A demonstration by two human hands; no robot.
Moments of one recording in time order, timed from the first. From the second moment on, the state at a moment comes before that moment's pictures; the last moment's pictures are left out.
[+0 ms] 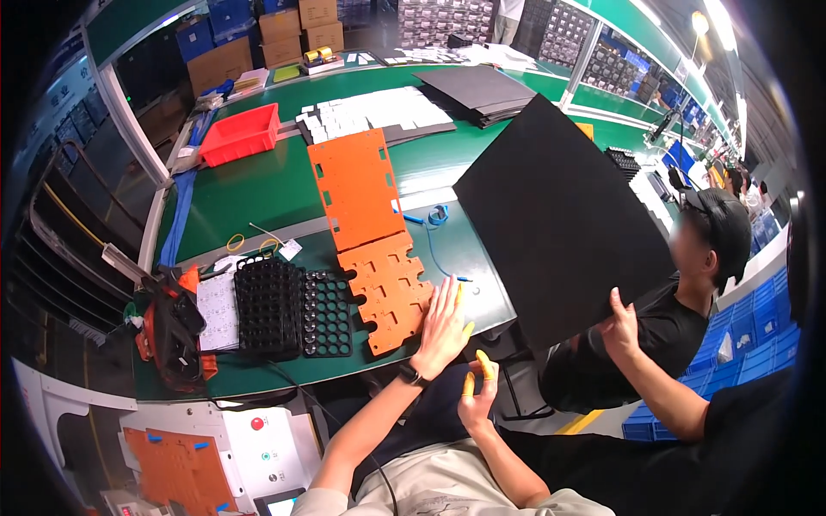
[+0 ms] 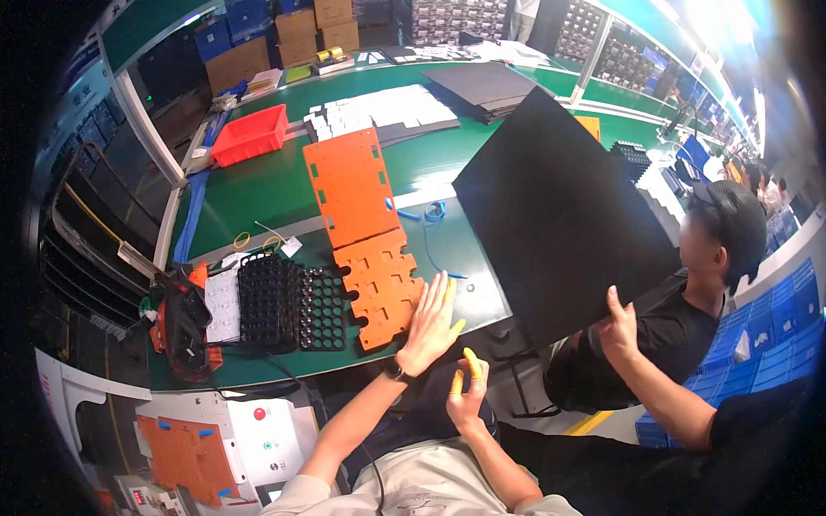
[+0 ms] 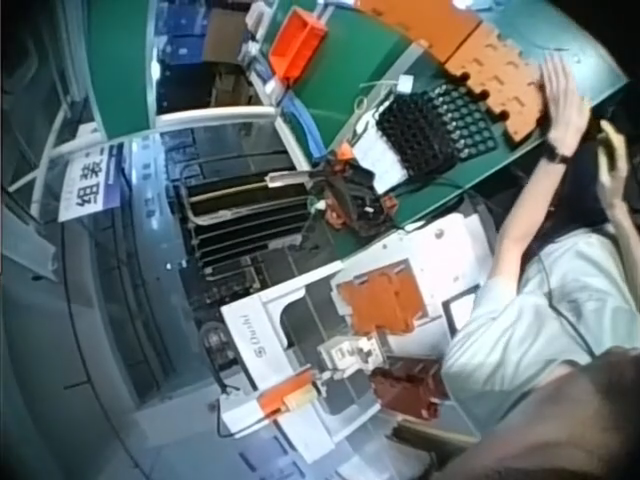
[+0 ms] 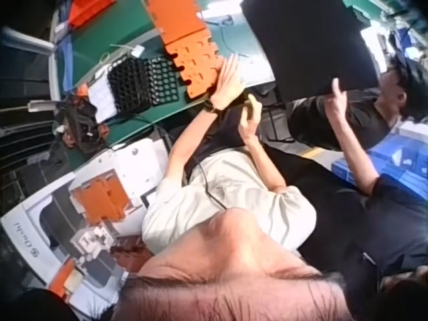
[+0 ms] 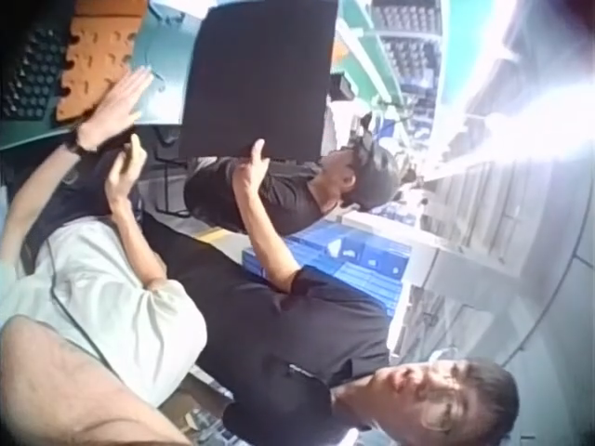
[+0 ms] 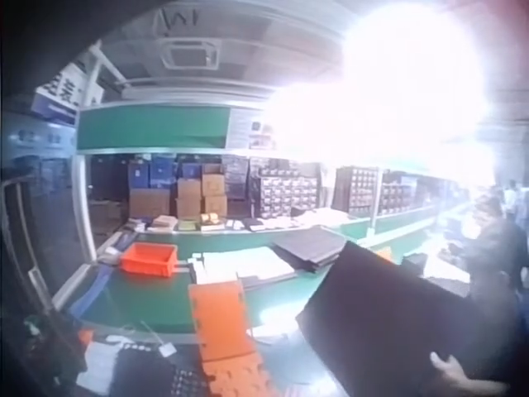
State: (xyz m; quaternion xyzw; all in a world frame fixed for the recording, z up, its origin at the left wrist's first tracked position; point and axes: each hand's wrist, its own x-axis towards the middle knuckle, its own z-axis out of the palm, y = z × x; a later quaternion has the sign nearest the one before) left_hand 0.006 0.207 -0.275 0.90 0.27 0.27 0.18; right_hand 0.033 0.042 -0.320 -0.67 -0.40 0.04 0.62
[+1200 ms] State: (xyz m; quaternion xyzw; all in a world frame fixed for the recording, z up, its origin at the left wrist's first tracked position) left_hand 0.076 0.234 -0.309 0.93 0.34 0.10 0.04; right_hand 0.016 0.034 -0.302 -0.61 -0.51 0.11 0.60
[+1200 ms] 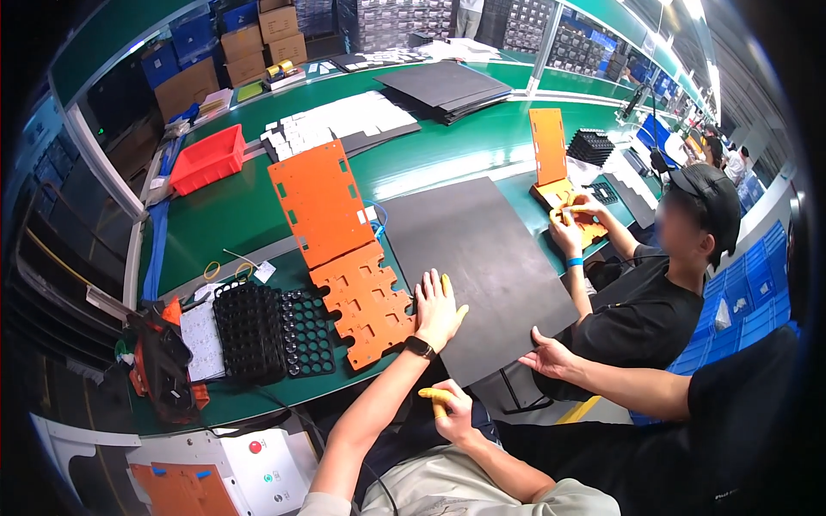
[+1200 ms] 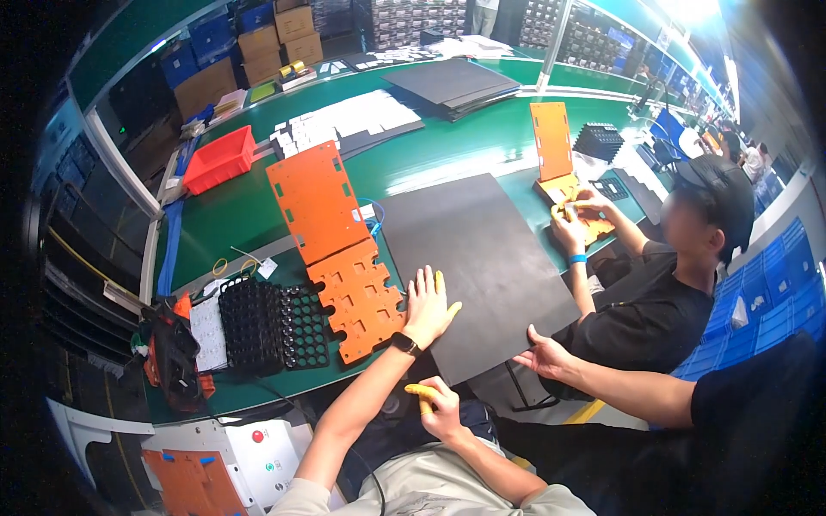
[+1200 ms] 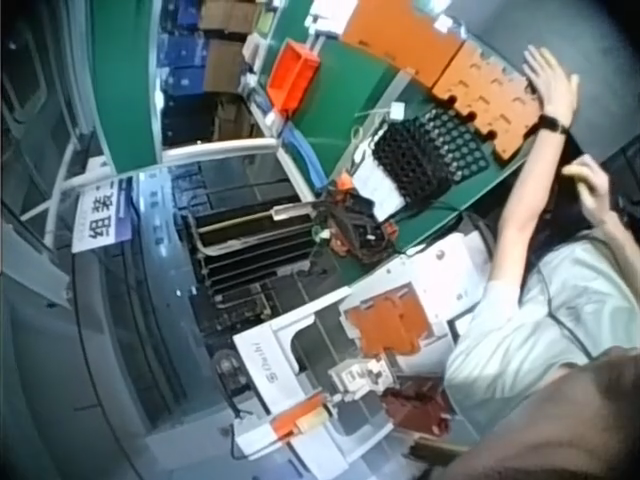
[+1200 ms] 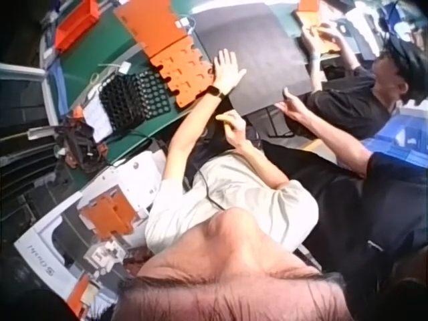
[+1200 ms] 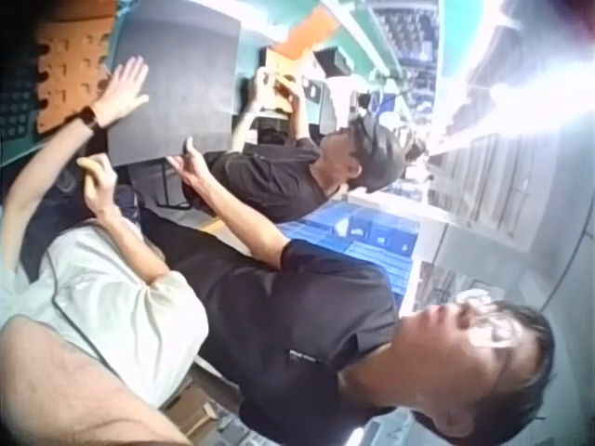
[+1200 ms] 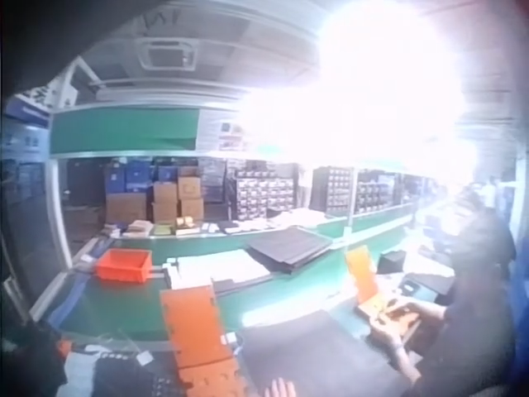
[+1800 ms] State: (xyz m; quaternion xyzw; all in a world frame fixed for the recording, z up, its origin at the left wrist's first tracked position) left_hand 0.103 0.222 -0.316 0.91 0.41 0.02 -0.02; right_hand 0.095 0.049 -0.309 -0.66 -0.38 -0.01 0.64
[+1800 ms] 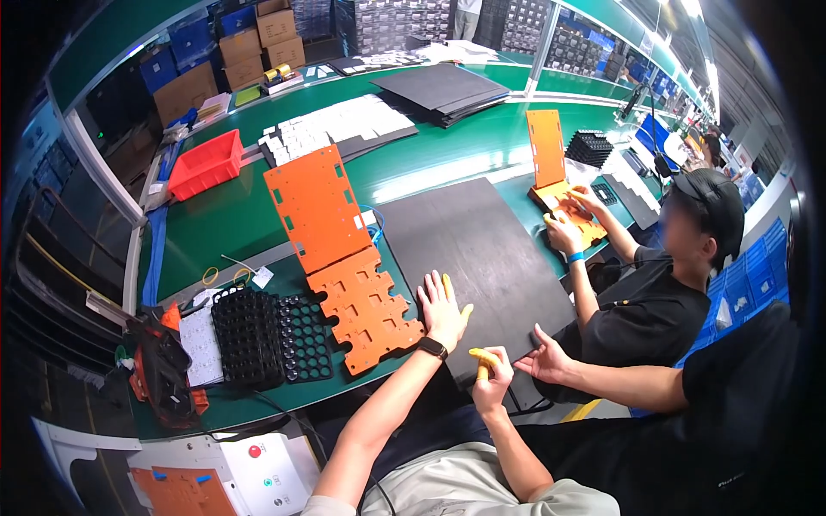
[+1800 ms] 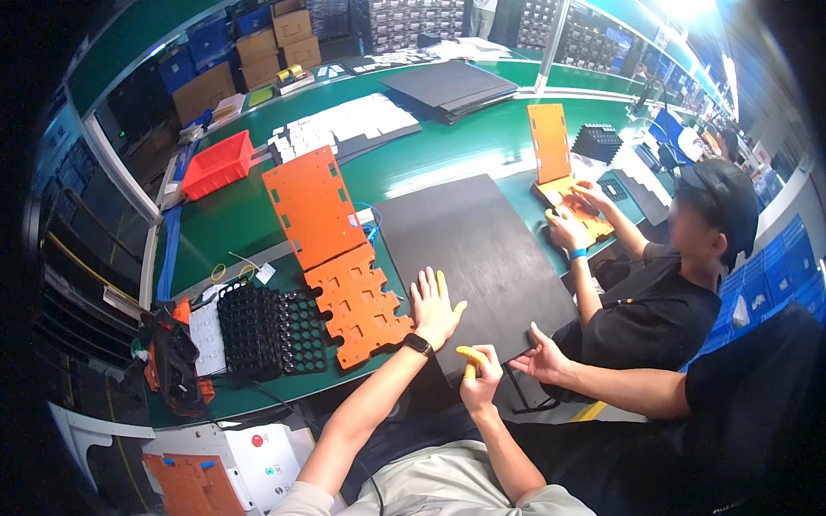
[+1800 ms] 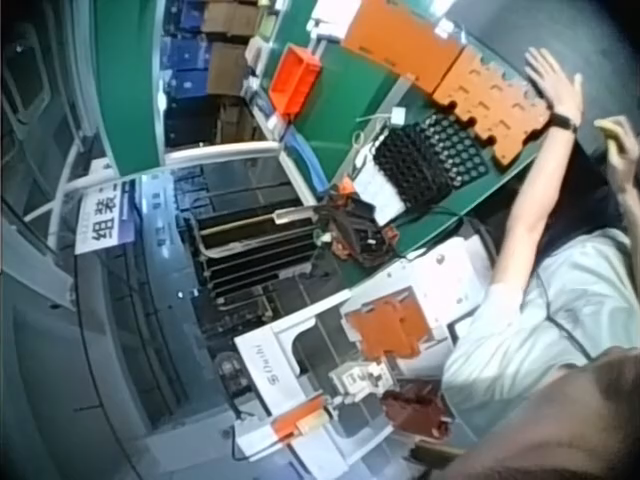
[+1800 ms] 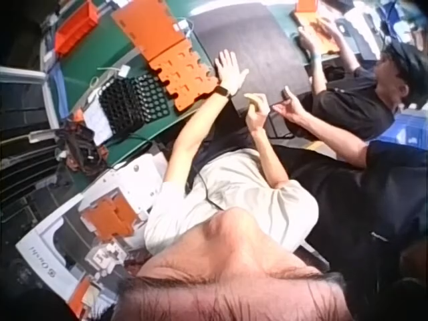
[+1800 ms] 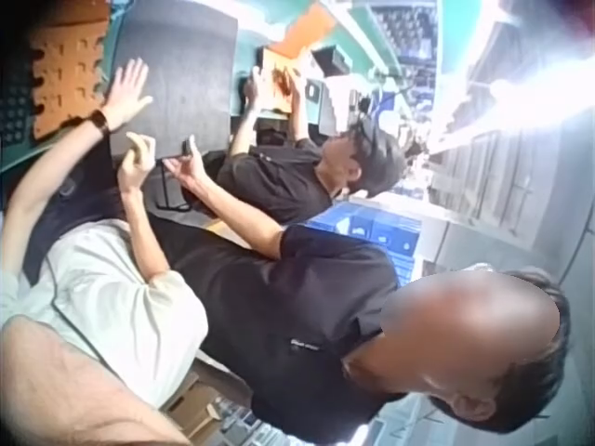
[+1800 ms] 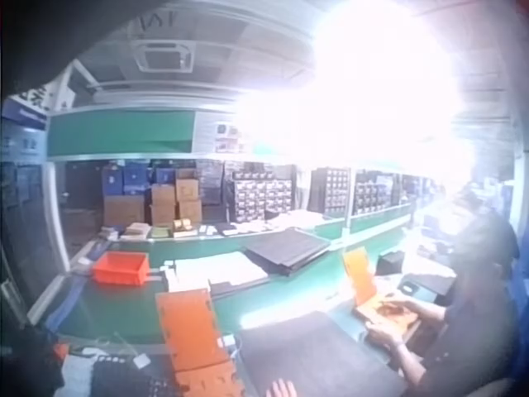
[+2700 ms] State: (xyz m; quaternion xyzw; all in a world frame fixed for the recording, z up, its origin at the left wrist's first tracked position) left_hand 0.110 0.223 -0.317 0.91 0.42 0.02 -0.04; right_hand 0.093 0.071 -0.296 -0.65 -0.43 0.01 0.63
